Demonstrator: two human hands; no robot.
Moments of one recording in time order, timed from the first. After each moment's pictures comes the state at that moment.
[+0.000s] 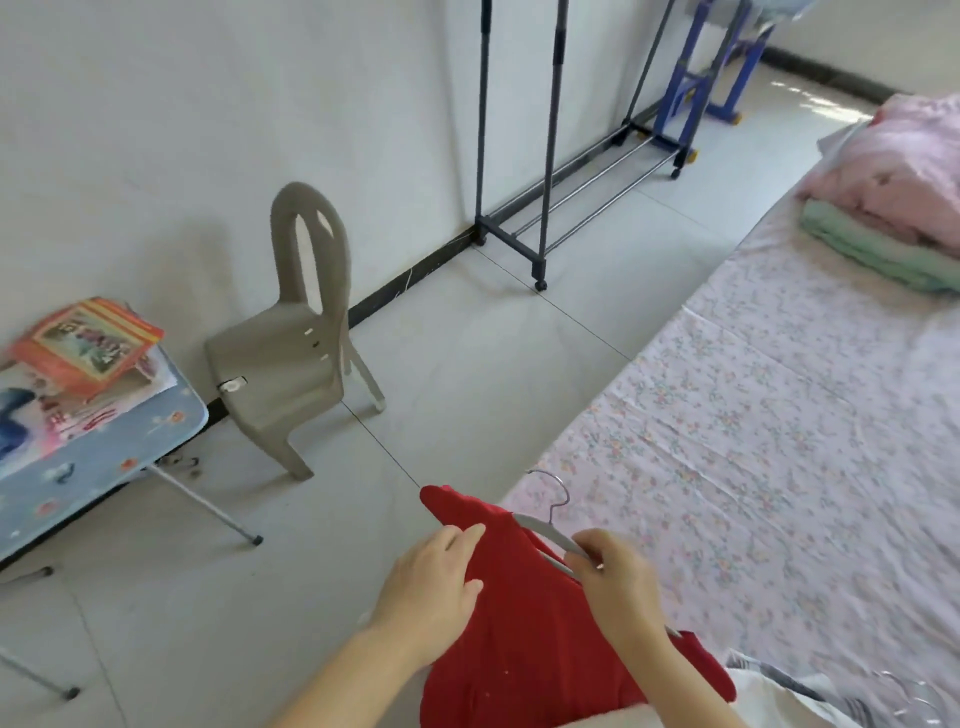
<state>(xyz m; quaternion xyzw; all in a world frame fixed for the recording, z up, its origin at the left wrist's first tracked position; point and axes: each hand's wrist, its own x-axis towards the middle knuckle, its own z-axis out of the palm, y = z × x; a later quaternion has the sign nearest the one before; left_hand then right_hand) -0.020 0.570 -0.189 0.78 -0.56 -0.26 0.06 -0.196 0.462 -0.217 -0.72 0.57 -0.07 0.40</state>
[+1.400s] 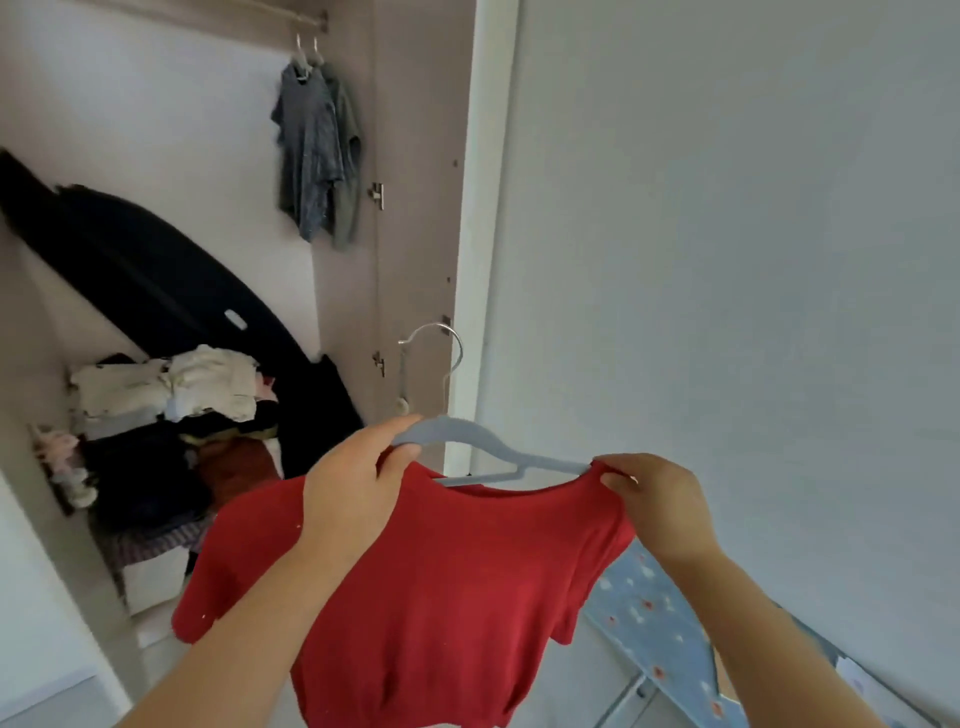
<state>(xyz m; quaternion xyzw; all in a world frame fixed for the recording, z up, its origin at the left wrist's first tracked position) 0.154 1.349 0.095 0.84 0.23 0.43 0.23 0.335 1.137 0.104 -0.88 -0.34 -0.09 0.31</state>
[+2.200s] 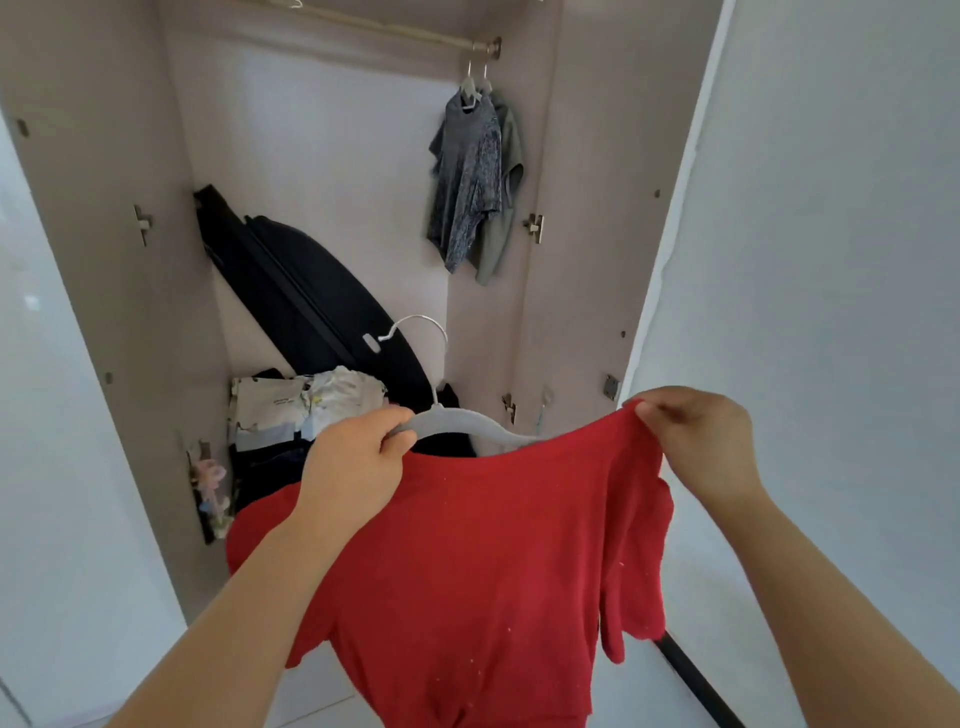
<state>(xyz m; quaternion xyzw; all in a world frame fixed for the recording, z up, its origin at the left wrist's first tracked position) 0.142 1.582 0.124 0.84 0.35 0.39 0.14 0.373 1.407 0.168 -0.78 -0.43 -0.12 0.44</state>
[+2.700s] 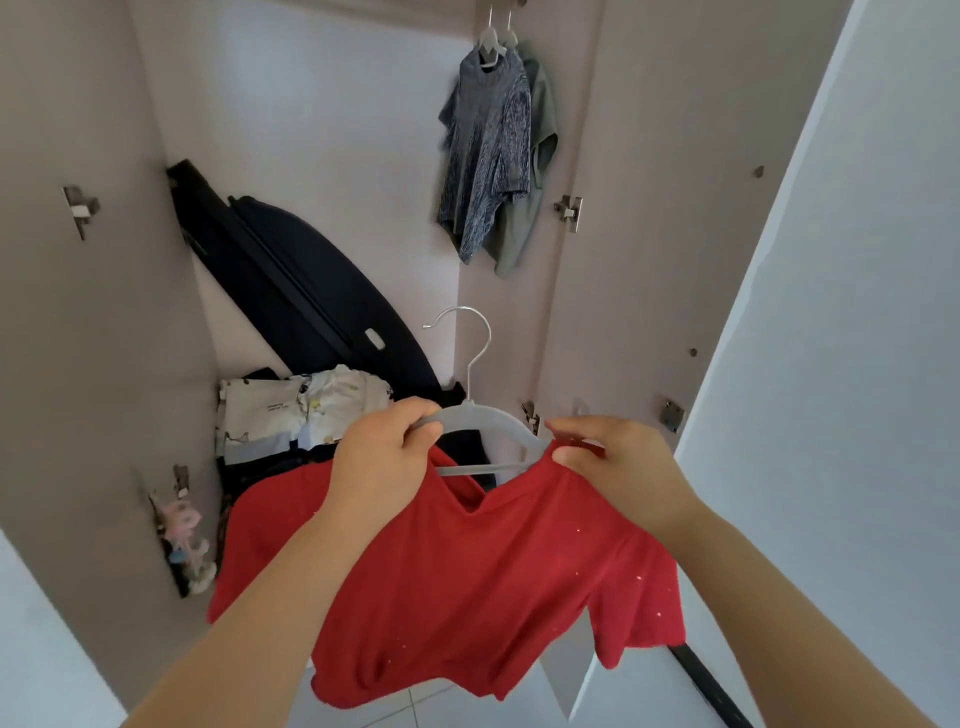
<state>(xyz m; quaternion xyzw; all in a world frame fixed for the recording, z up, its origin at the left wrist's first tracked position) 0.211 1.702 0.115 0.83 0.31 0.41 0.19 0.395 1.564 0.133 -0.76 -0.56 0.02 0.33</state>
